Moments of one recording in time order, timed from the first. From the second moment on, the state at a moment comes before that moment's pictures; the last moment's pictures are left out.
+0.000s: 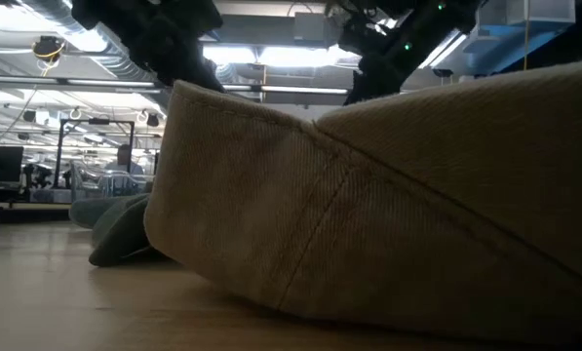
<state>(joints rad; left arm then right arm) 0.04 1.19 0.74 -0.18 -0.13 0.15 -0.11 1.48 1.02 -0.28 0.26 -0.15</state>
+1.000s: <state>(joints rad) 0.25 1.22 0.74 -0.34 -0.13 0.17 -0.29 1.49 0.99 0.05 -0.04 -0.13</state>
